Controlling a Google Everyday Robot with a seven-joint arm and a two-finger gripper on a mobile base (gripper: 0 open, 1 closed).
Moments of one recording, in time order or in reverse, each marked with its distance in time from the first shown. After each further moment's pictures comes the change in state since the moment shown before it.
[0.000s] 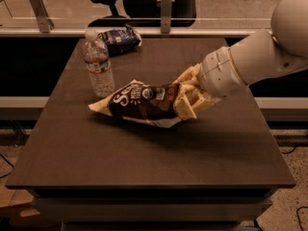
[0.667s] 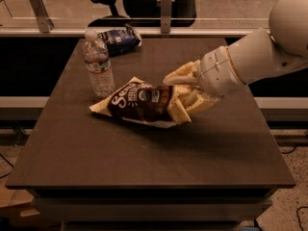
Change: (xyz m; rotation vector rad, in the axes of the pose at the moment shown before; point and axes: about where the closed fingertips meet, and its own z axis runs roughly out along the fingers) arm -0.004 0.000 0.002 -0.004 0.000 -0.007
